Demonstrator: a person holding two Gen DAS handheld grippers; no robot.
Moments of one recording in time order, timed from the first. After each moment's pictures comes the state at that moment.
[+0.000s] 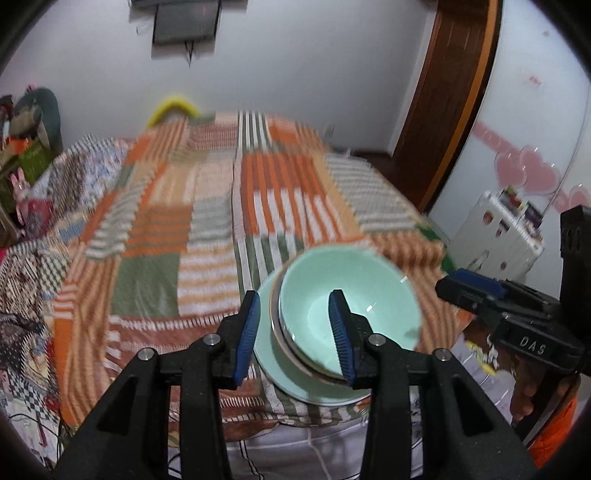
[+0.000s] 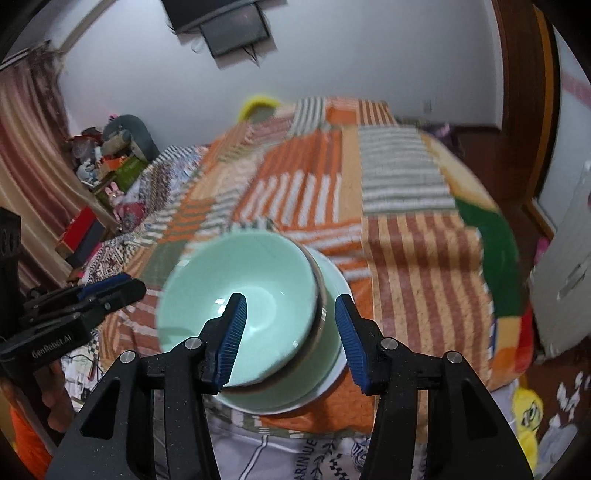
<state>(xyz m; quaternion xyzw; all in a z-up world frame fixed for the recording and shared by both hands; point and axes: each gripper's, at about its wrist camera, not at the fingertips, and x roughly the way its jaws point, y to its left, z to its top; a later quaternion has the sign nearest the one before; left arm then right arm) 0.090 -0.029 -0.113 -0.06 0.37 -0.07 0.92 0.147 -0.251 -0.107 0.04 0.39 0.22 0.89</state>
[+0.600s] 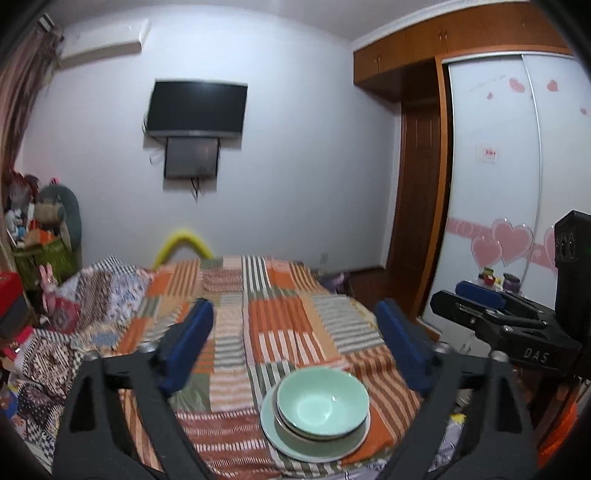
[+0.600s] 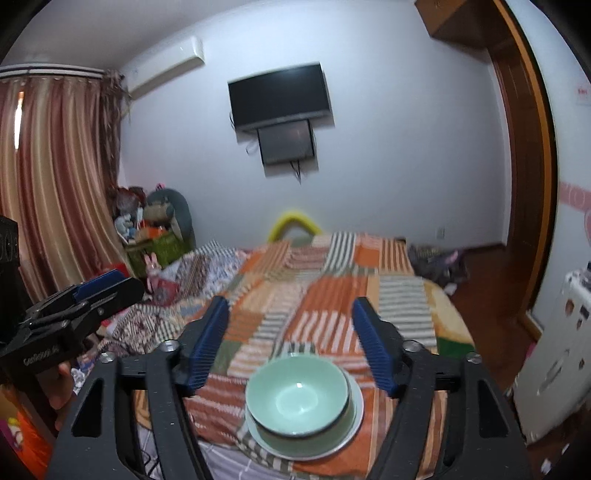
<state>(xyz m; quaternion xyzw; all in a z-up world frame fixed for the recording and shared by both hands) -0.023 -0.033 0.010 -0.03 0.12 -0.06 0.99 0.065 -0.247 0.010 0.02 0.17 0.25 0.95</state>
